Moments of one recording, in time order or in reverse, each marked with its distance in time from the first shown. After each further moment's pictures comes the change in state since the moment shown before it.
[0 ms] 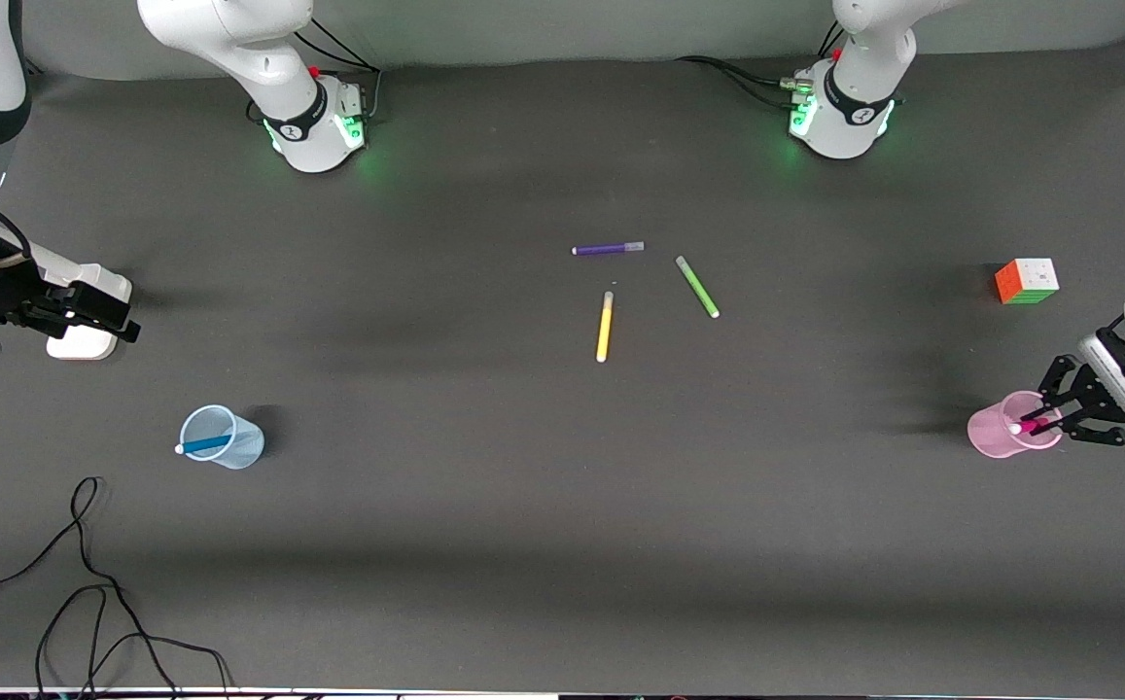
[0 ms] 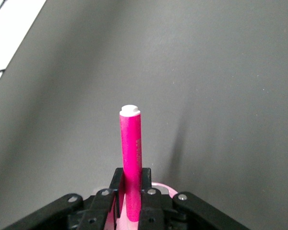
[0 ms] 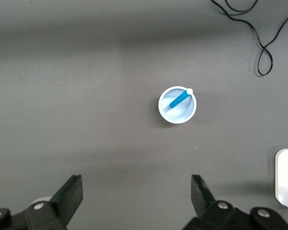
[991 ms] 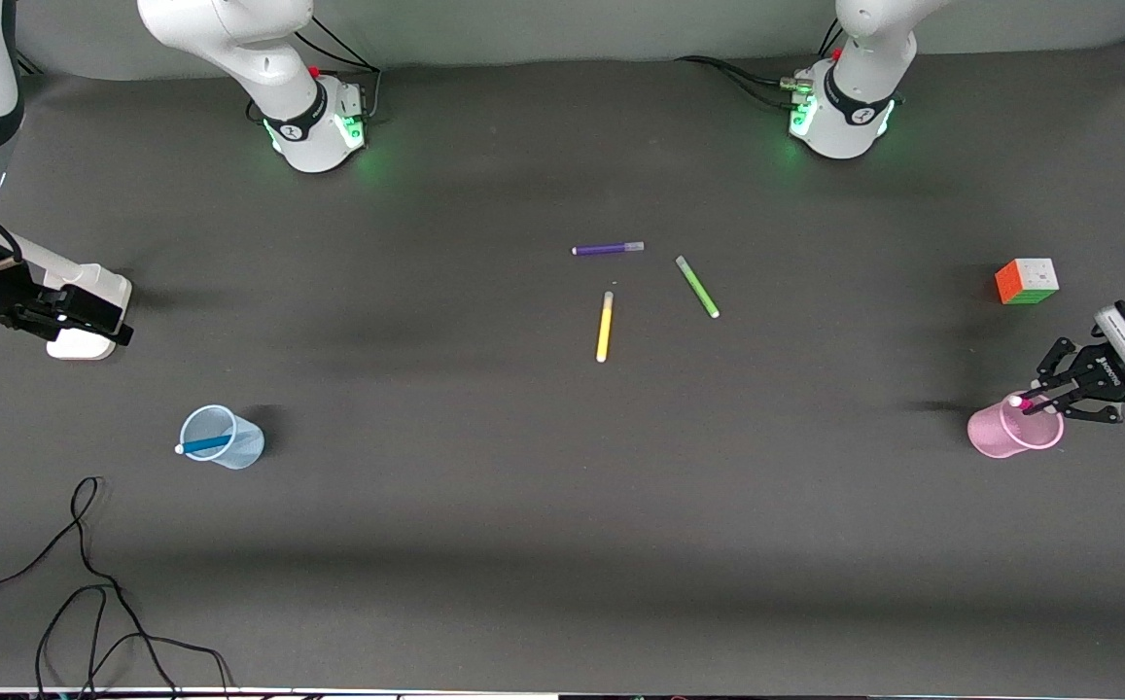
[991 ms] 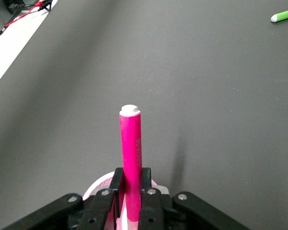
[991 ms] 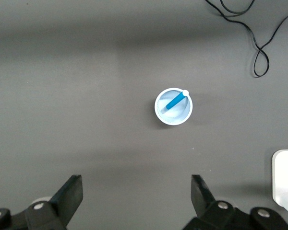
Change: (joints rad) left arm 0.105 0.035 -0.002 0.003 -0.105 -0.151 0.226; right arm -0.003 0.005 -0.011 0.006 0.000 0.004 -0.014
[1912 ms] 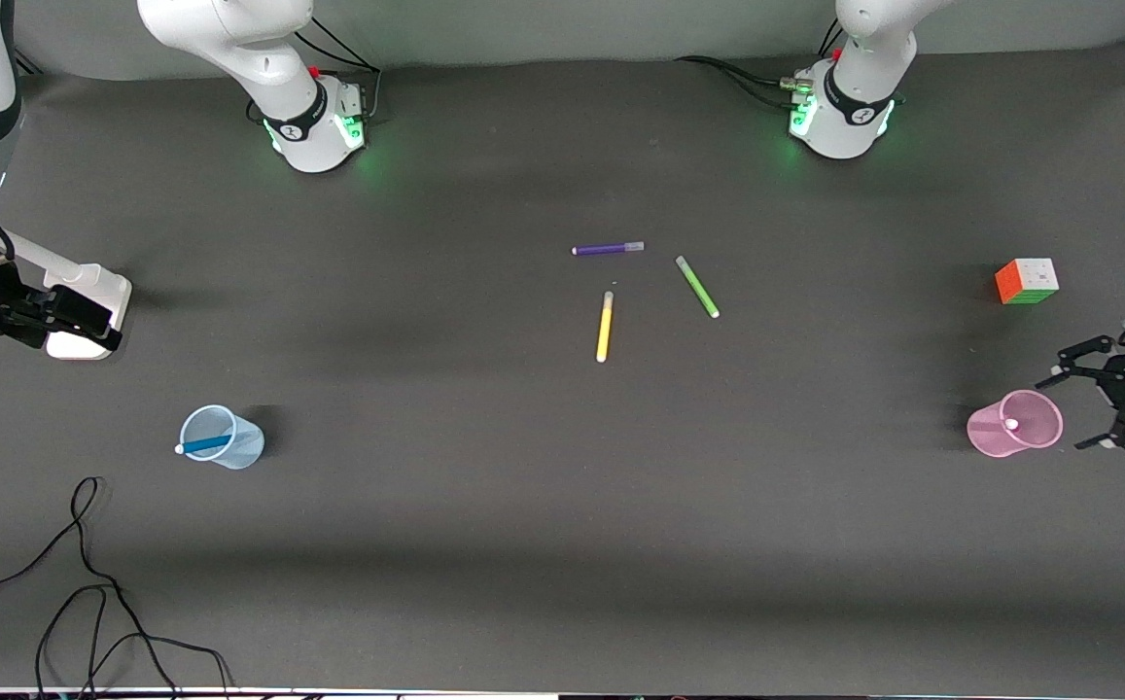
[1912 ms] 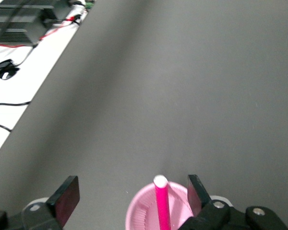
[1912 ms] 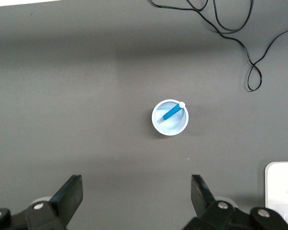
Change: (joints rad) left arm -0.009 -0.031 -0.012 0.094 0.003 -0.031 -0.156; right arm 0.002 -0.002 0.001 0.008 -0.021 0.034 -0.019
